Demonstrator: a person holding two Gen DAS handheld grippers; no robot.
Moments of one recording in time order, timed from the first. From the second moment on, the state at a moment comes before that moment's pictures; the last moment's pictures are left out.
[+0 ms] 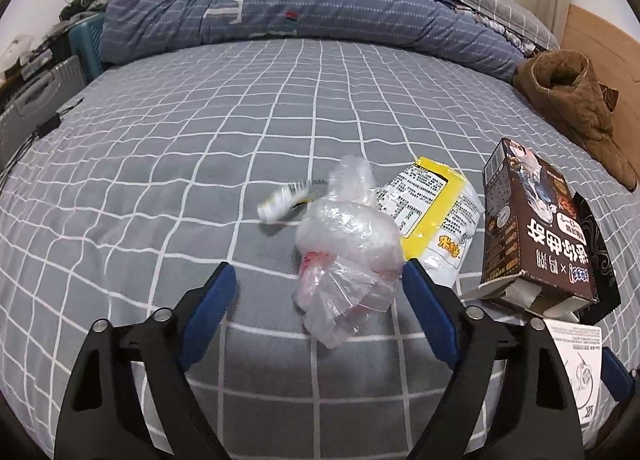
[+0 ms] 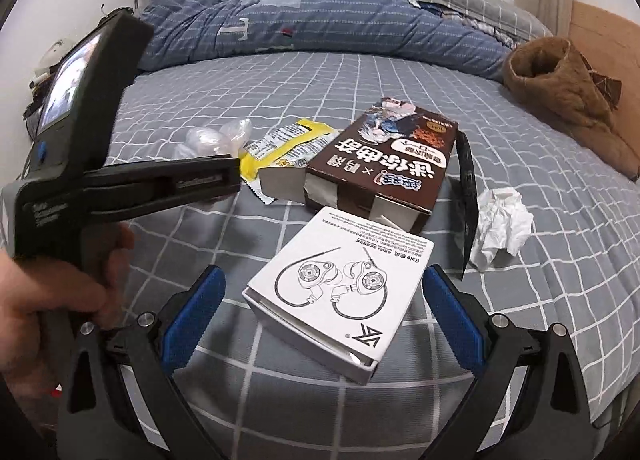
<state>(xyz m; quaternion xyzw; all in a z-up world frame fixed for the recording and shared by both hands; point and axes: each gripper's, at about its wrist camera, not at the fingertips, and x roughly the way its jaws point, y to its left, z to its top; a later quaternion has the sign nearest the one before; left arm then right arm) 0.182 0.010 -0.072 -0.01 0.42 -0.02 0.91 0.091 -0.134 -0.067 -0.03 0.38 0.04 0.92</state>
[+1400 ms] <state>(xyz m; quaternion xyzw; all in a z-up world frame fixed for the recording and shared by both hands) 0.110 0.004 -0.055 0.01 0.40 -0.04 0.91 0.067 -0.145 -0.060 -0.02 0.38 0.04 0.93</state>
